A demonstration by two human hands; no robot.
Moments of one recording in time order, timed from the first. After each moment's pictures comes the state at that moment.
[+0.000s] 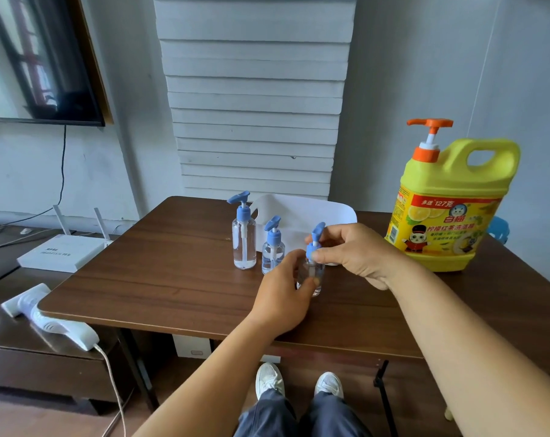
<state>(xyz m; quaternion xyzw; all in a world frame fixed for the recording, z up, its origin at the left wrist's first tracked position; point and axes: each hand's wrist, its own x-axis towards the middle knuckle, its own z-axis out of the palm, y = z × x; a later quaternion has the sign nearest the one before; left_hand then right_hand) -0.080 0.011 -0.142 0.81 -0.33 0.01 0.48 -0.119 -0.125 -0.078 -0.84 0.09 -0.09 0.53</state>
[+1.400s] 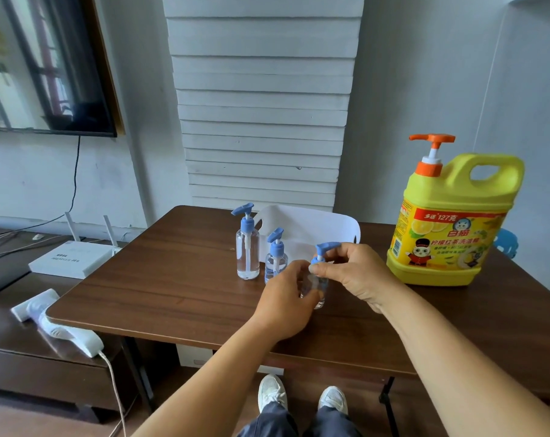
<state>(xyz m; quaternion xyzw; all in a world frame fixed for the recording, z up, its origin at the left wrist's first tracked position) -0.076 0.010 -0.133 0.82 -0.34 0.00 0.46 -0.120 -0.129 -0.093 -0.82 0.10 -0.15 0.54</state>
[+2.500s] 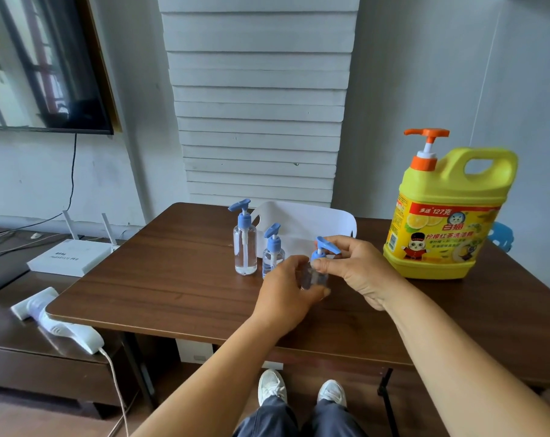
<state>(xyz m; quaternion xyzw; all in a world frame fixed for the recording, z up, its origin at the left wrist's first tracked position) -0.083 0.006 -0.130 0.83 -0.30 0.01 0.48 -0.125 -0.131 -0.095 -0.78 0.10 -0.14 0.60</state>
